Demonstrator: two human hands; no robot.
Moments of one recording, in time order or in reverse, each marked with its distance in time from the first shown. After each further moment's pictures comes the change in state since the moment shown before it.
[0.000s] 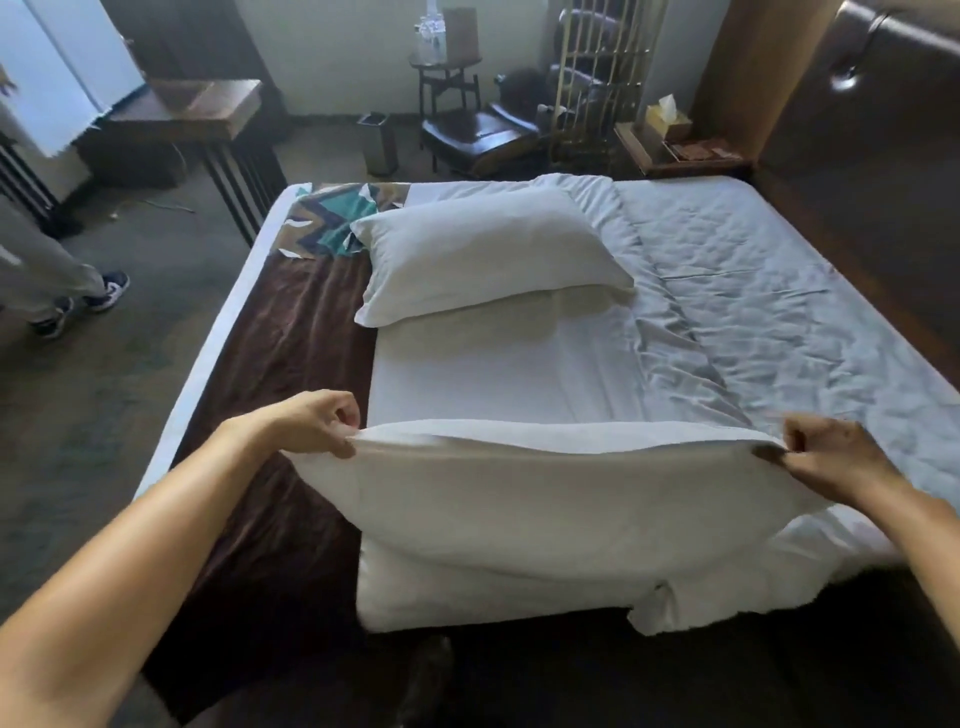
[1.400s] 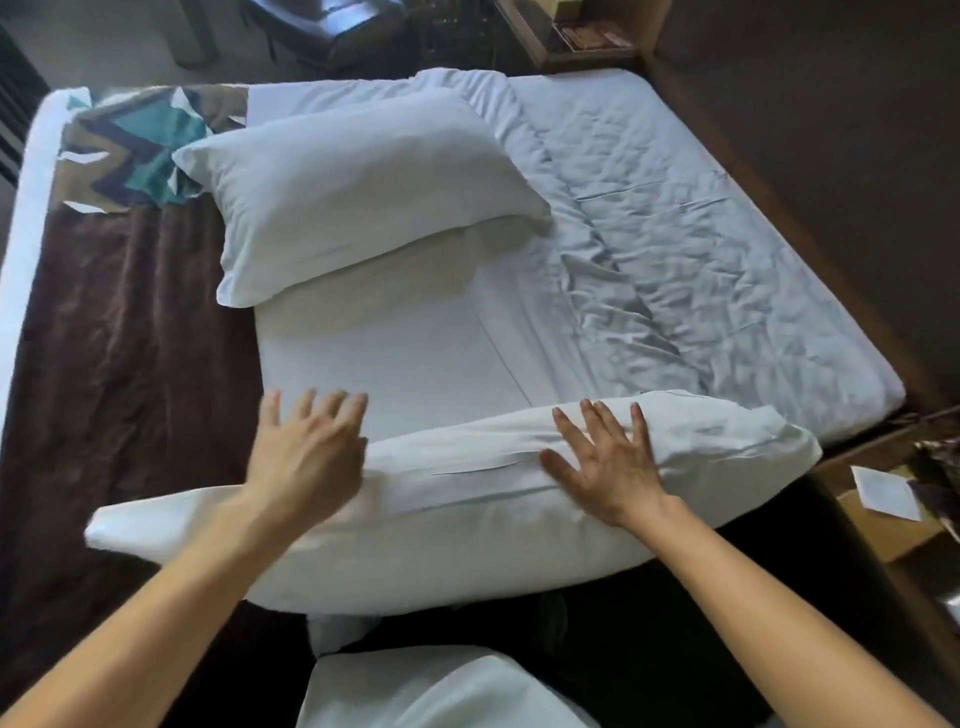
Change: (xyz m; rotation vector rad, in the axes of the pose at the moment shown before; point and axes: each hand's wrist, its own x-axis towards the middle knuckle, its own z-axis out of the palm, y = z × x) left_hand 0.087 0.056 0.038 0.546 0.376 0.322; right_hand -0.012 -0.181 0.131 -0.248 -0.265 -0.106
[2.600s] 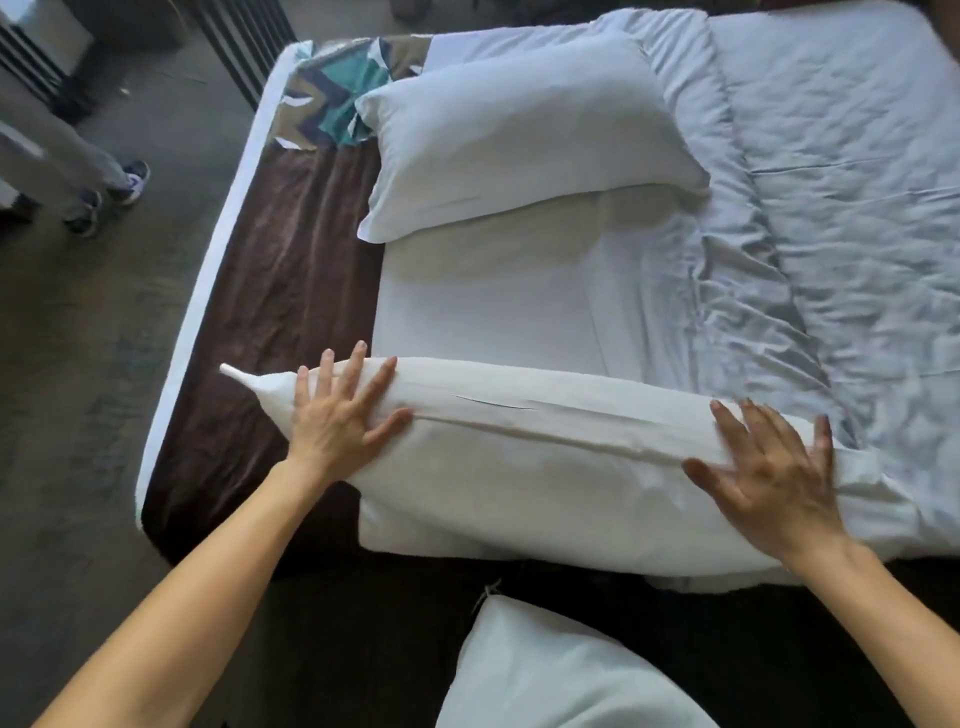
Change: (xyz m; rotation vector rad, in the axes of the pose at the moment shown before) left_hand -0.045 0.015 0.062 -0.146 -0.105 -0.406; right_hand 0.011 0.138 -0.001 0.051 0.211 -0.189
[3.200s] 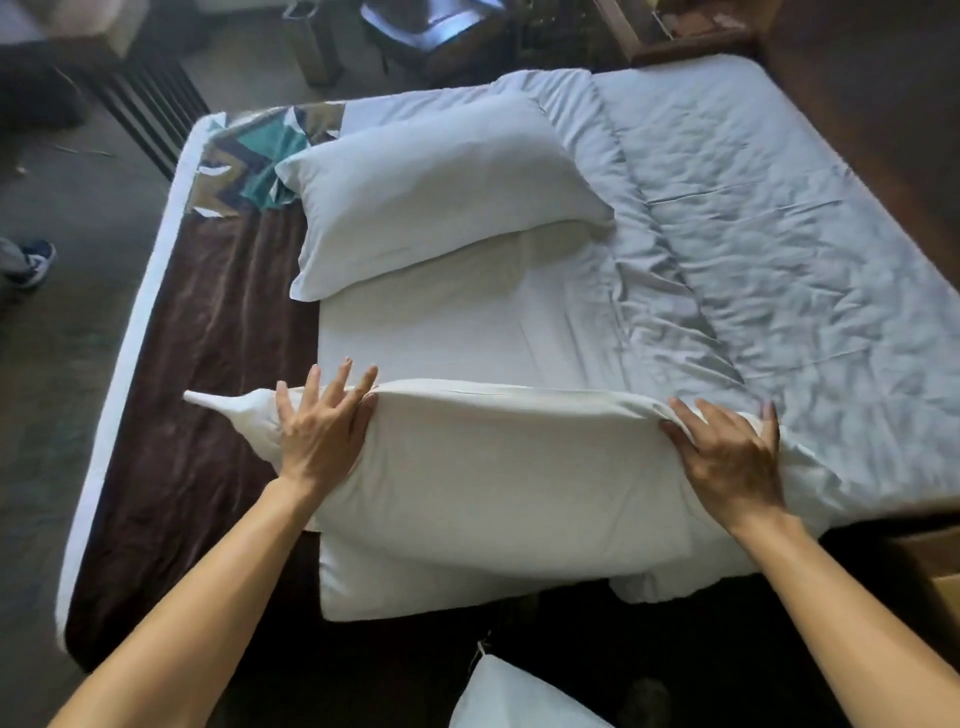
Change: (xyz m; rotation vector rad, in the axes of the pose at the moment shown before) left_hand 0.049 0.054 -0.036 -0.085 0.184 0.095; right_hand 0.017 0.020 0.010 -0.026 0.406 0.120
